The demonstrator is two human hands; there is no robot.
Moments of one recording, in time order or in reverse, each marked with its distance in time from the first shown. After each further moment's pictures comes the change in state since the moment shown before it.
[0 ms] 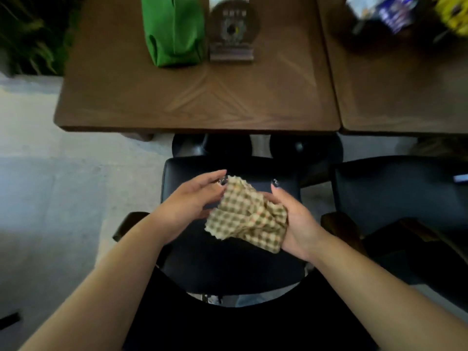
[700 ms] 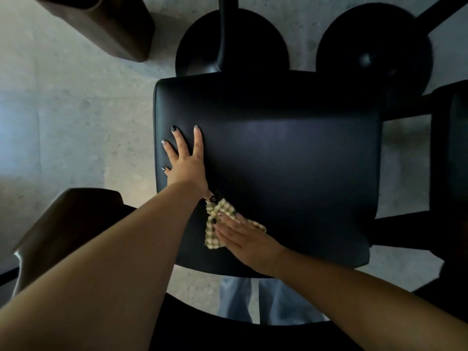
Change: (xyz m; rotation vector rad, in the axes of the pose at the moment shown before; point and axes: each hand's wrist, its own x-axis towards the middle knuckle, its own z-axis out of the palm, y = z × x) left_hand 0.160 -0.198 -0.087 1.322 0.305 -0.489; right_hand 0.187 0.246 -0.115 -2.397 -0.444 -0.683
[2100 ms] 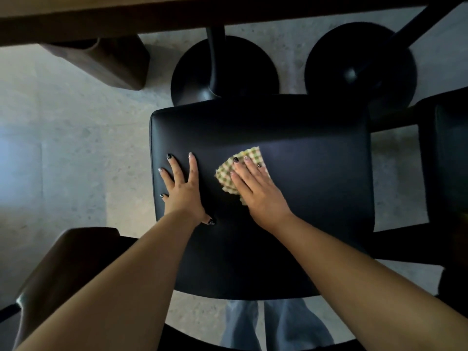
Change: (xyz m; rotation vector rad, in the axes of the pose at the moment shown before) left_hand -0.006 0.001 -0.007 -0.069 -0.002 0.017; right_hand 0.036 0.101 -0.026 0.310 0.390 0.468
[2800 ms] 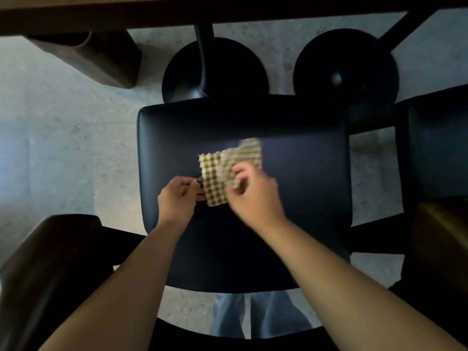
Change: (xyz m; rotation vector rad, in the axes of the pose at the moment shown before) left_hand -0.011 0.004 0.037 -0.996 0.264 -0.087; right_hand -0.008 -0.026 -0.065 0.535 0.184 0.629
